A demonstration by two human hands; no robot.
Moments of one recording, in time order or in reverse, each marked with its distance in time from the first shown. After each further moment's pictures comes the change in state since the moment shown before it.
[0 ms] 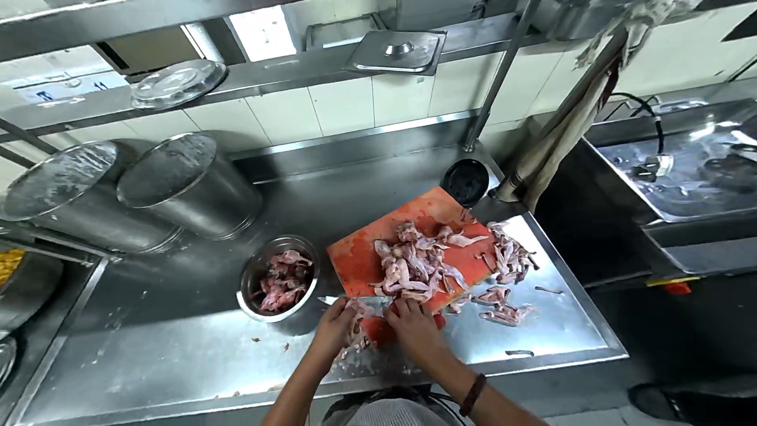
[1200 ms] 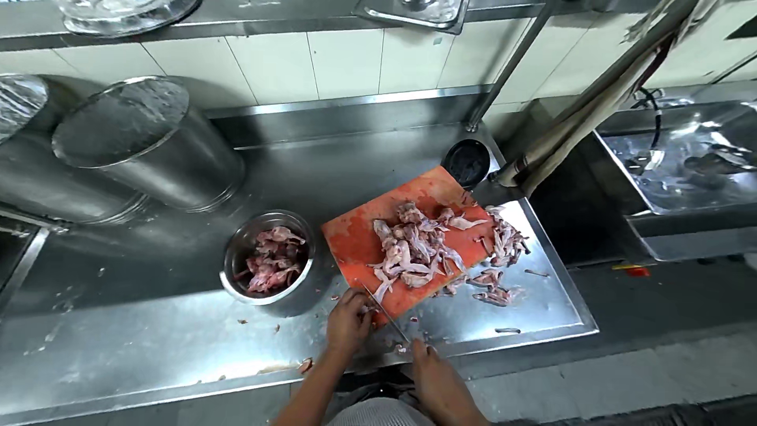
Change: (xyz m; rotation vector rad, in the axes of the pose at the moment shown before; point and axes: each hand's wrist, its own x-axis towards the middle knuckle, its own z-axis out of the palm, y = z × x) left_hand 0.035 -0.098 0.022 0.714 0.161 0.451; right_hand -0.087 -0.049 -0.004 0.221 -0.443 0.589
